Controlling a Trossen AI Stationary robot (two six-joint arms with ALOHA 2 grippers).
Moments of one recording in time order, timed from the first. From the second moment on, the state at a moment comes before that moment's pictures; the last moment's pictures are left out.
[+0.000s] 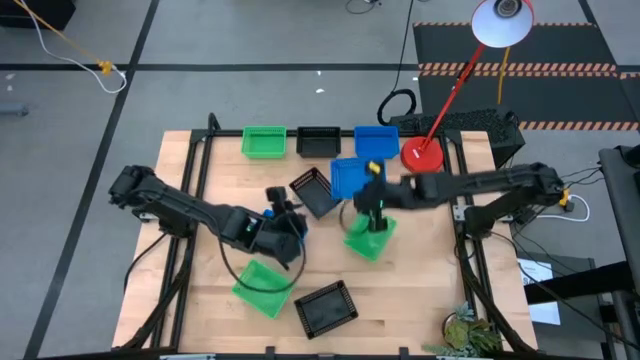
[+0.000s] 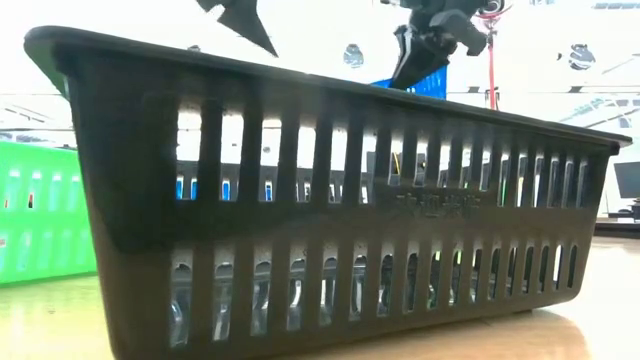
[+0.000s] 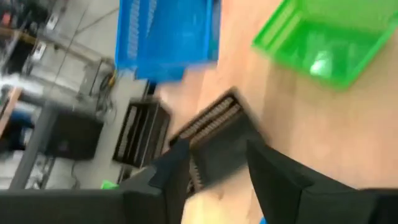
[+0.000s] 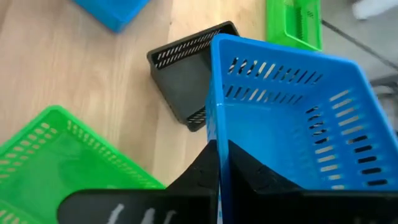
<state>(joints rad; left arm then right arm) -0.34 1.58 1.32 -0.74 -0.81 -0.11 0.01 1.39 1.16 -0.68 0.33 -0.30</state>
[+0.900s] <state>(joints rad) -0.27 1.30 0.94 -0.51 -0.72 -0.15 -0.77 1.34 1.10 -0.46 -0.43 -0.76</state>
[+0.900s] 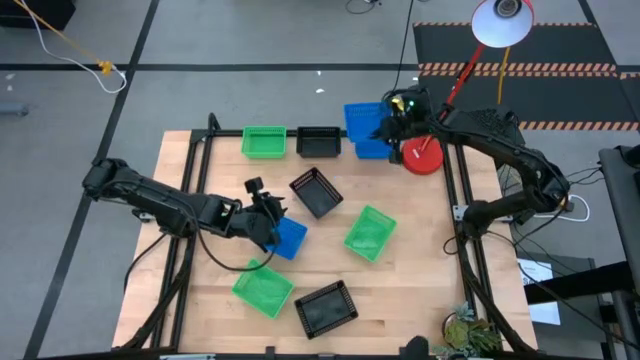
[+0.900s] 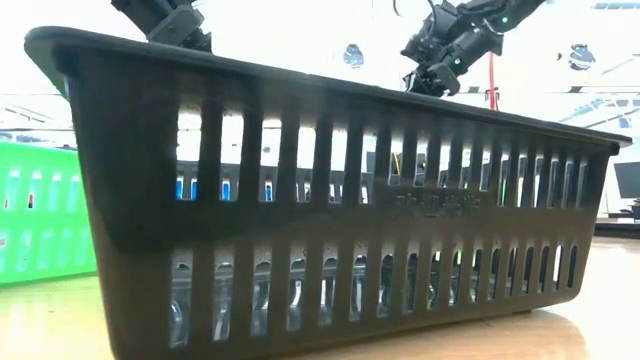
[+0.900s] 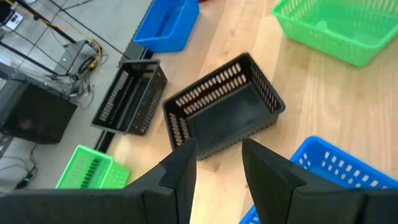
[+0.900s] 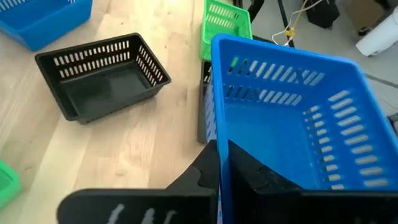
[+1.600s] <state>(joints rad) -0.23 1.30 0.94 -0.41 -0.68 -0.02 -0.93 1.39 0.86 -0.18 -0.58 -0.79</state>
